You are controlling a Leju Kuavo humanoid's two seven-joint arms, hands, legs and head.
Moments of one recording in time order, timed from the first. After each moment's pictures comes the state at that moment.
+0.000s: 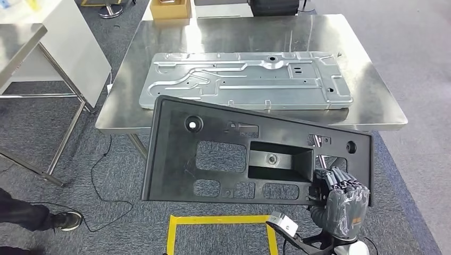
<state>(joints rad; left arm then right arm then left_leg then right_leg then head) -0.09 -0.19 1.04 -0.21 -1.33 0.08 -0.31 0.11 0.04 0.15 -1.84 1.04 -0.69 -0.33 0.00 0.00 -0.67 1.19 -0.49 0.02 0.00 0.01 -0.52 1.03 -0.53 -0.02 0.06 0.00</state>
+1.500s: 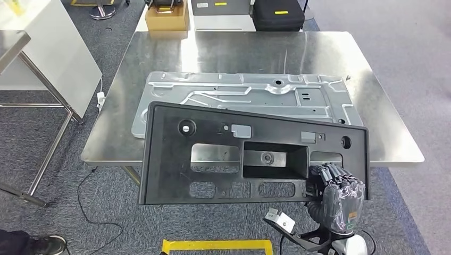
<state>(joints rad) -0.09 -0.20 1.02 -0.21 -1.33 0.08 -0.30 0.07 0.01 0.17 -1.81 1.05 -0.69 -0.30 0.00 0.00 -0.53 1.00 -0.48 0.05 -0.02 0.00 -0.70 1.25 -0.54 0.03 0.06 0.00</state>
